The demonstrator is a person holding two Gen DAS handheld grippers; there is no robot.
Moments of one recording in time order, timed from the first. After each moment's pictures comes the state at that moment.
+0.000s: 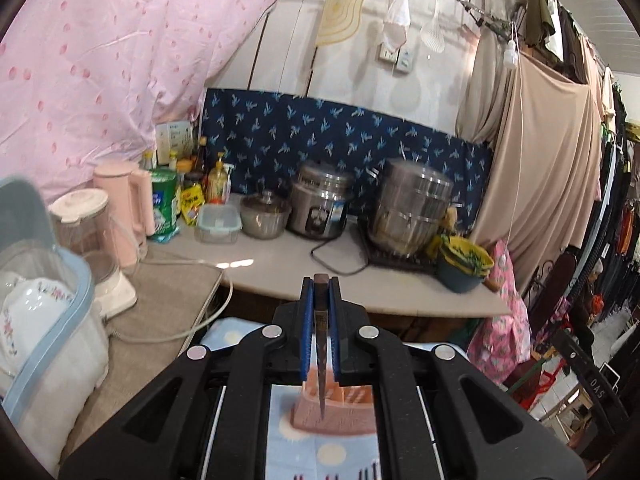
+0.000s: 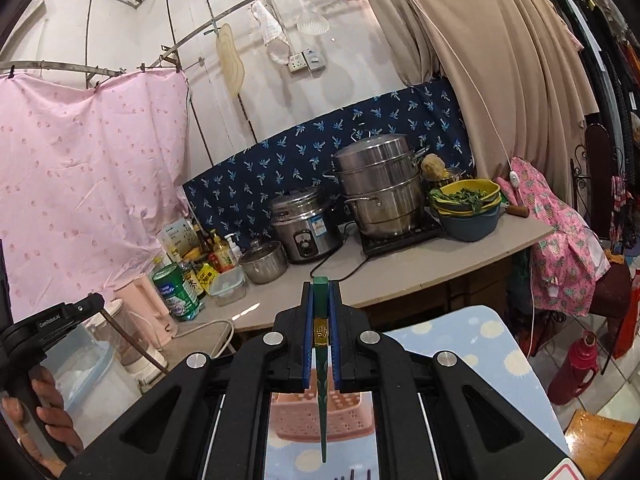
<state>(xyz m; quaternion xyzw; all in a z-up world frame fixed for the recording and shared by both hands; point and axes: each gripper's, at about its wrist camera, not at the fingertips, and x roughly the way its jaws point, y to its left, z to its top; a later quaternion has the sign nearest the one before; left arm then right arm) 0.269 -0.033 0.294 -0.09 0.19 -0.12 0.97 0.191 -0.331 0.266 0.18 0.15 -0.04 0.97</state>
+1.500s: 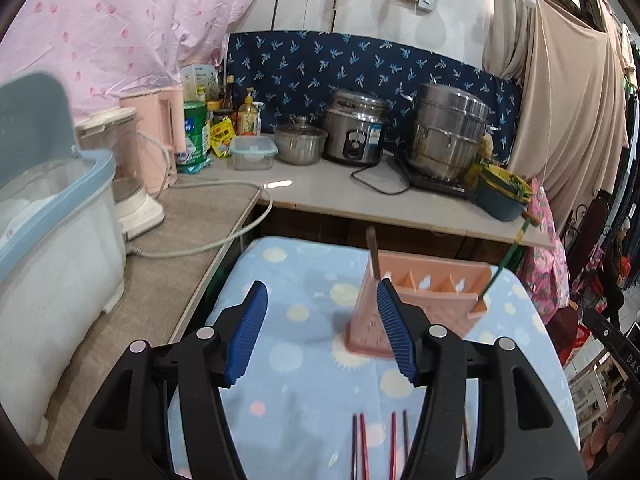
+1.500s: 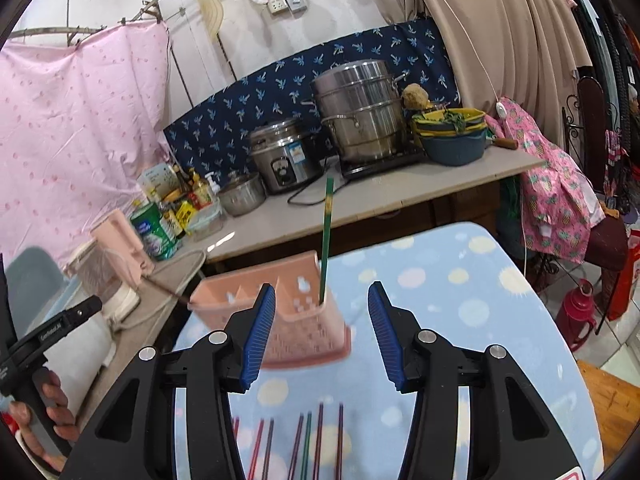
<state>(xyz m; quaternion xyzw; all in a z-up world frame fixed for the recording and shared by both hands) 0.238 -0.007 0.151 -0.05 0.28 -0.08 0.96 0.147 -0.328 0.137 0.18 0.25 -0.04 0.95</state>
